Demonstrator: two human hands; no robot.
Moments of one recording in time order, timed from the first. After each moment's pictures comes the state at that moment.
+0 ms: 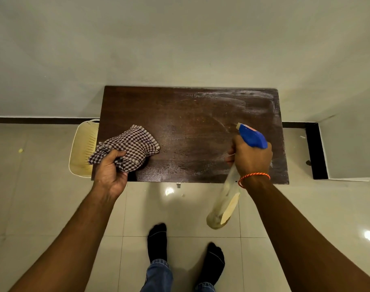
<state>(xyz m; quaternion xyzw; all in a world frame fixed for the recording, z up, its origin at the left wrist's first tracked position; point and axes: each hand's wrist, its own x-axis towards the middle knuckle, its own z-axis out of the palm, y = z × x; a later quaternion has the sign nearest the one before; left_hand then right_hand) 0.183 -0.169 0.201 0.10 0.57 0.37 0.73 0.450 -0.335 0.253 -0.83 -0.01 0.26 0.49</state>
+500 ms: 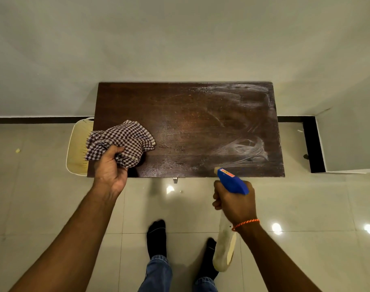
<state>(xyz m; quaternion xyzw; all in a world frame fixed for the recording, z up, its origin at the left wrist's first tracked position) 0.202 -0.186 0.213 0.13 0.57 0.40 0.70 0.381 -0.419 0.238 -0.80 -0.02 0.39 0.46</state>
